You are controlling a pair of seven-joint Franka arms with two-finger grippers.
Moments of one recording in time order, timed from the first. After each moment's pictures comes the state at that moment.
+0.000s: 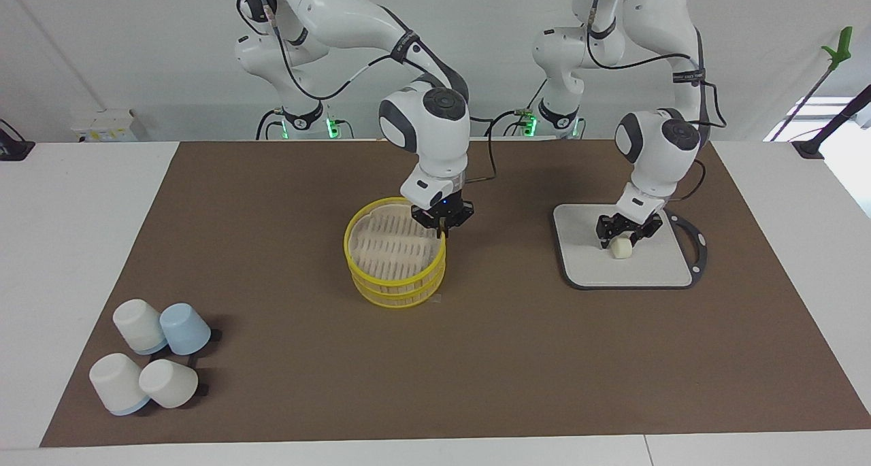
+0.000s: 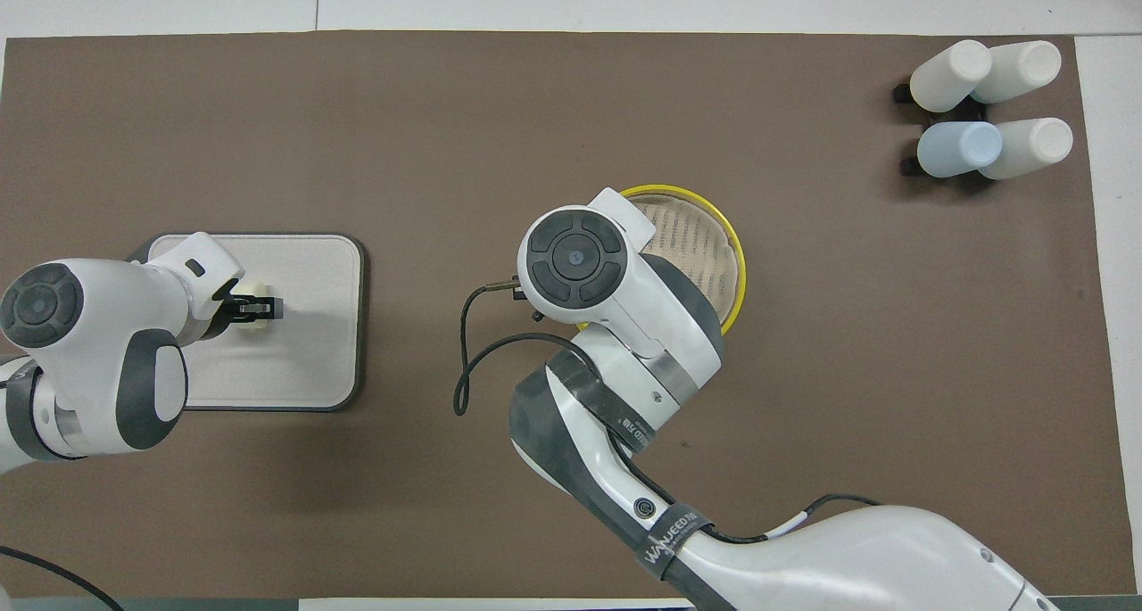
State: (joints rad) left arm -0.08 0.07 0.05 -2.36 -0.02 2.52 0.06; right arm 0.44 0.40 0.24 -1.65 -0.14 2.11 0.68
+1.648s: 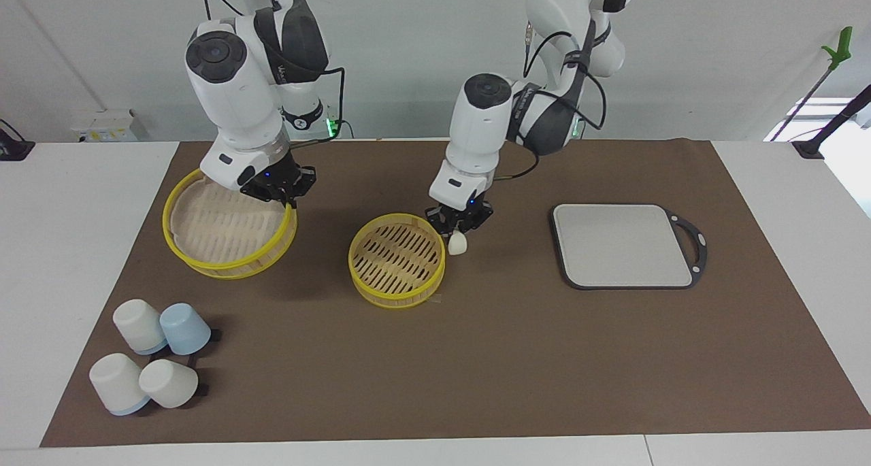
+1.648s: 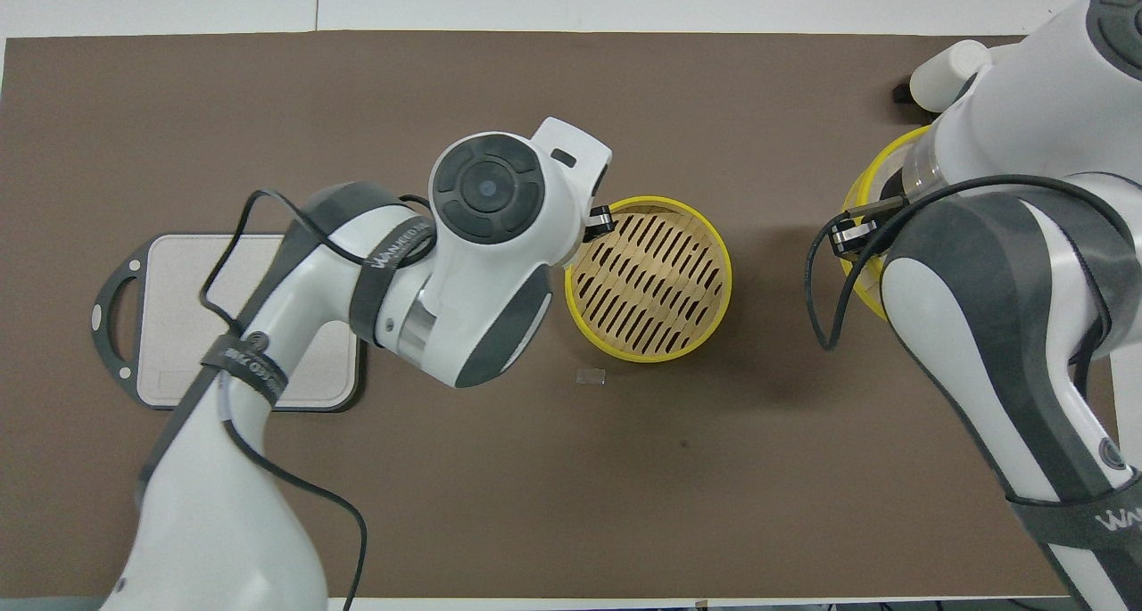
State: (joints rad) left arm -0.71 0.41 0.03 -1.54 -0.05 2.12 -0.83; right arm -0.03 0.12 0.23 -1.65 -0.03 1.64 0.03
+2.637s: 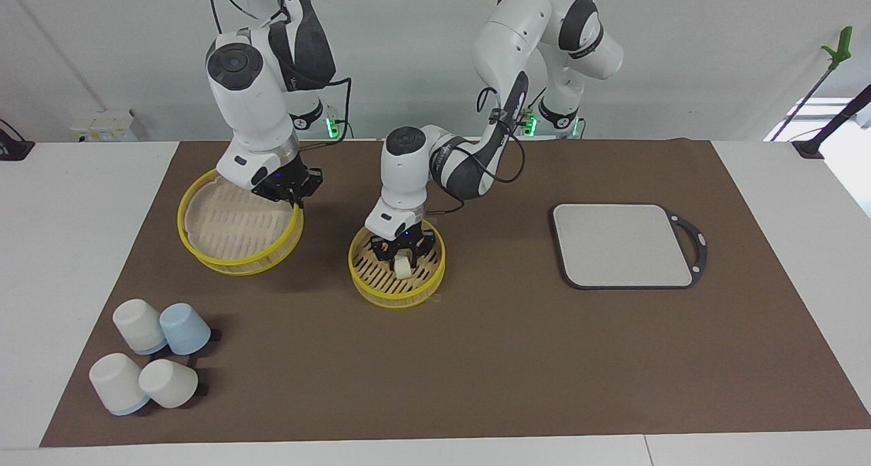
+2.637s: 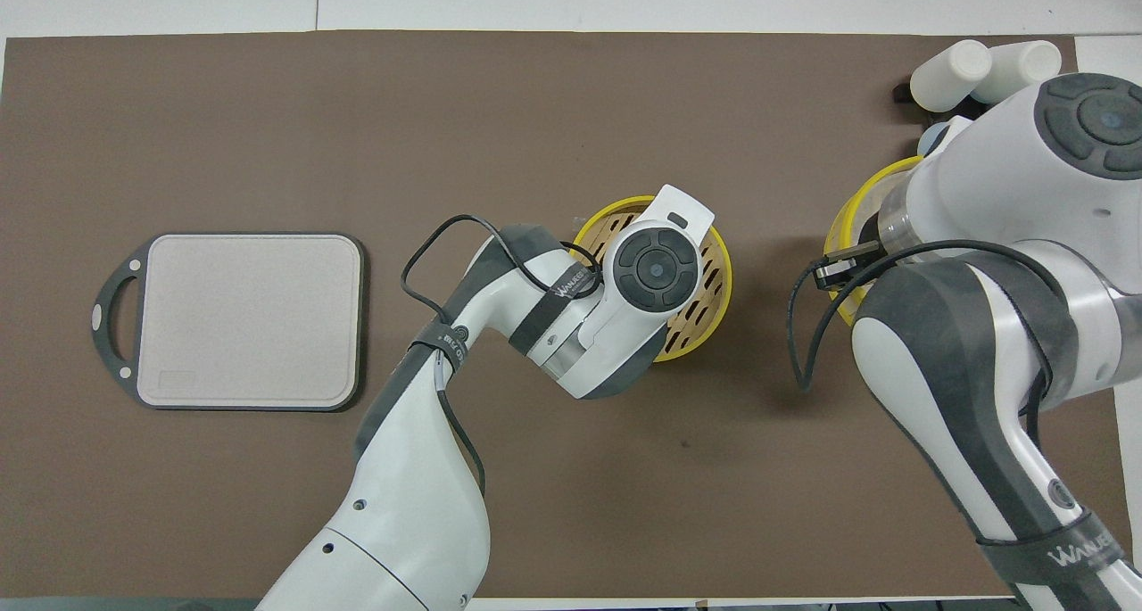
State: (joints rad) left arm -0.83 0.64 0.05 -1.46 0.04 2.27 -0.94; right arm -0.02 0.04 0.24 -1.83 -0.02 1.77 0.03
